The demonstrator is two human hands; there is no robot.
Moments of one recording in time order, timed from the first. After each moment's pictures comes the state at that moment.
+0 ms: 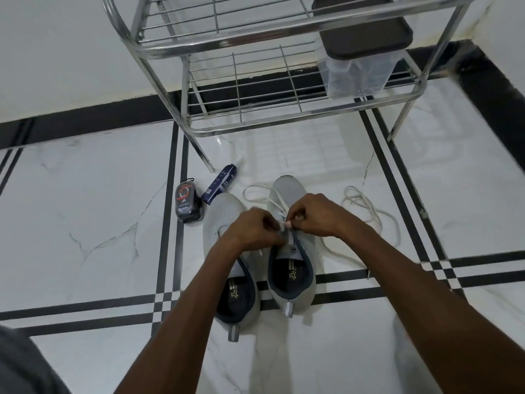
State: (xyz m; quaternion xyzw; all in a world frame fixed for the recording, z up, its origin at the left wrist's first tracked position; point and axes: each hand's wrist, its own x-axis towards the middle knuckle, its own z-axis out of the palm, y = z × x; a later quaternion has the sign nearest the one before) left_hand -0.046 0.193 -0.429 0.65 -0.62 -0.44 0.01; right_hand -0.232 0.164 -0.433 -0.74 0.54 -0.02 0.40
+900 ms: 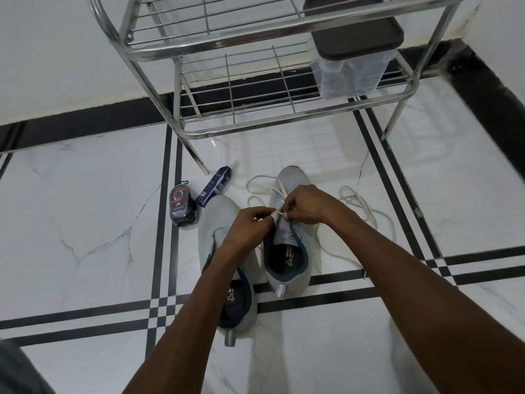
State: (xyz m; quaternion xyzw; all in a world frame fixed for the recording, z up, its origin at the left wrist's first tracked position) left_hand -0.054 0.199 -0.462 0.65 -0.45 -0.54 0.28; right_hand -0.217 0.138 -0.437 -0.75 0.57 0.06 0.34
